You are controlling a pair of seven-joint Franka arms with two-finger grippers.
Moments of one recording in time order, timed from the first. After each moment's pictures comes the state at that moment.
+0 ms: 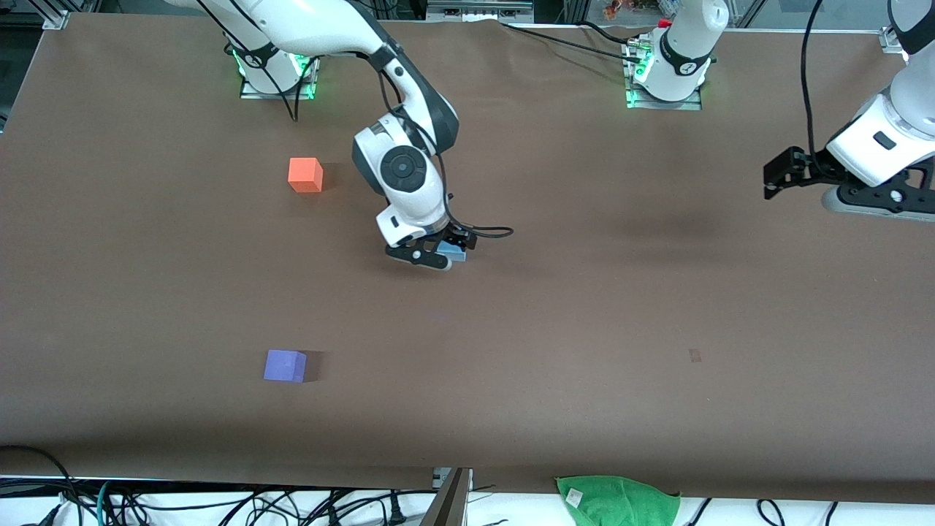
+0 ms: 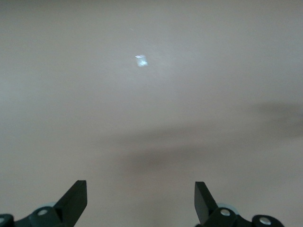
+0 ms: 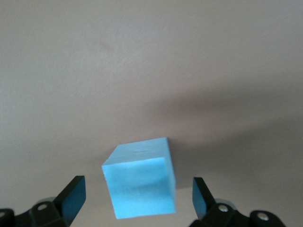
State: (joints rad) left arm -0.01 0.01 -0.06 -1.67 0.00 1.64 0.05; right arm 0.75 0.66 -0.02 -1.63 0.15 2.35 0.90
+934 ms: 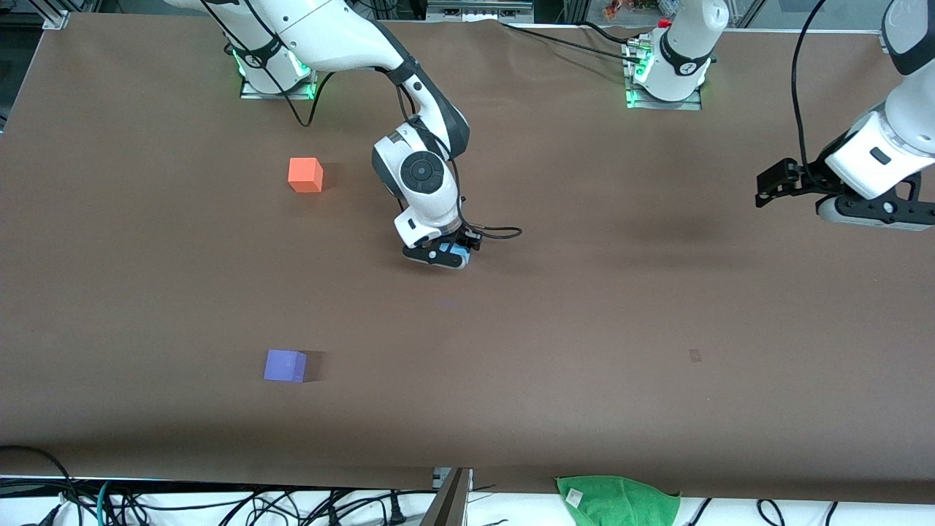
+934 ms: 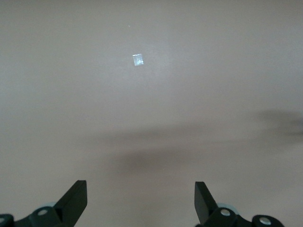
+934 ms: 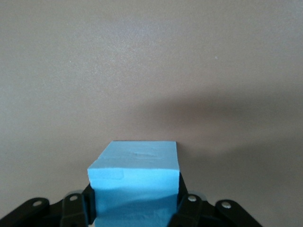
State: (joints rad) left arm 0.00 0.00 -0.02 -1.73 -0.03 1.71 0.05; right arm 0.79 0.72 -0.04 -1.64 0.15 2.44 0.88
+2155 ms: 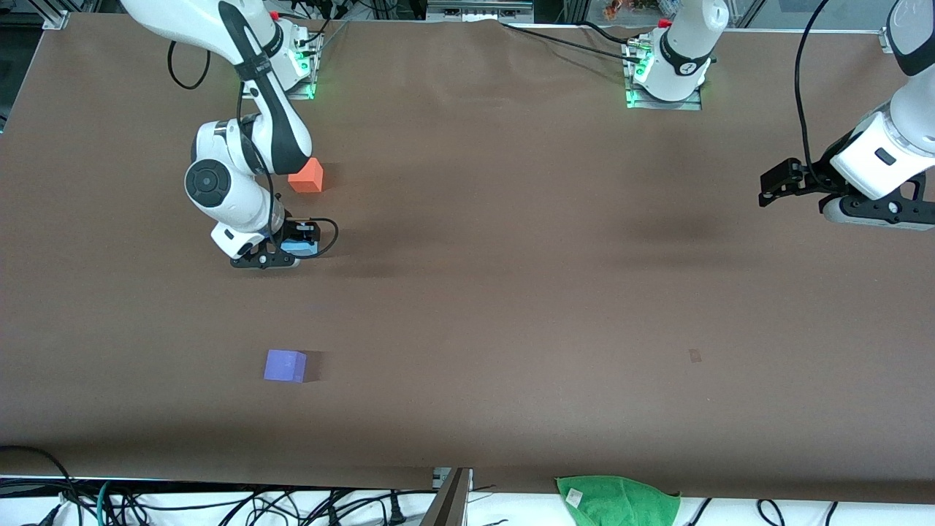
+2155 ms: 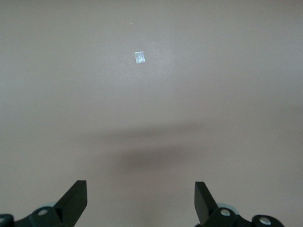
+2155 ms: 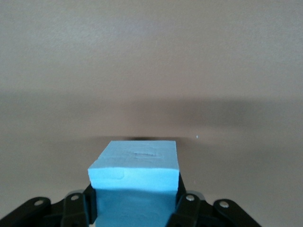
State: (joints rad) left arm 0.00 0.00 -0.03 -1.73 -0.03 1.70 0.05; right arm 0.51 0.33 -0.25 -2.20 0.19 2.44 0.09
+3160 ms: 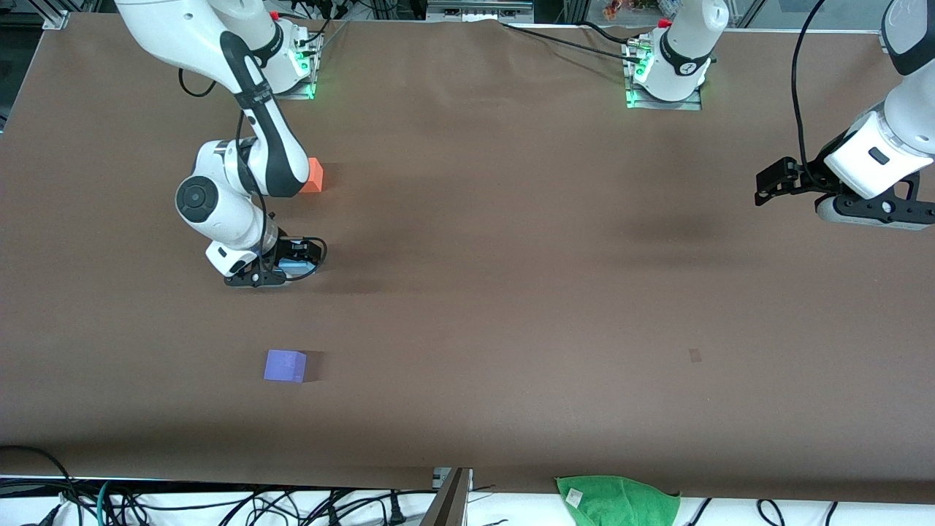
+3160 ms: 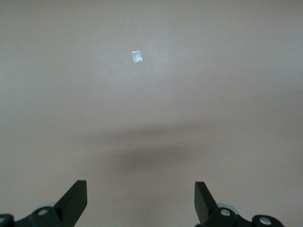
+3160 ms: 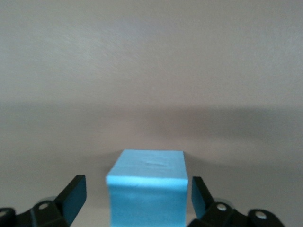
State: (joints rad) left arm -0.01 0.00 -0.03 -1.73 -0.03 1.70 0.05; right arm 0.49 0.39 -0.26 -2.11 0.30 2.45 0.00
